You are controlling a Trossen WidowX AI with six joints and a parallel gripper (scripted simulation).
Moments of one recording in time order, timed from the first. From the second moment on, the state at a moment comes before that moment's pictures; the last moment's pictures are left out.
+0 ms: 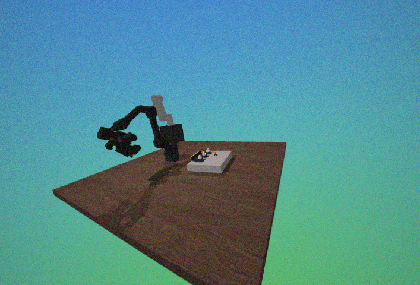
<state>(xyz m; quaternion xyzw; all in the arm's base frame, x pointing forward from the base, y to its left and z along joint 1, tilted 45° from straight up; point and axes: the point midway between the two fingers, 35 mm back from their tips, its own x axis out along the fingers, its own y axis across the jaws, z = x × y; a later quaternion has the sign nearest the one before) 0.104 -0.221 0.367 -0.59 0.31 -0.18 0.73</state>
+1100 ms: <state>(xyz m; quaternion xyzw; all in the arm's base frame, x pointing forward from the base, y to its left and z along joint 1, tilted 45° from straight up) 0.183 -0.202 0.352 -0.49 0.22 -0.16 0.83</state>
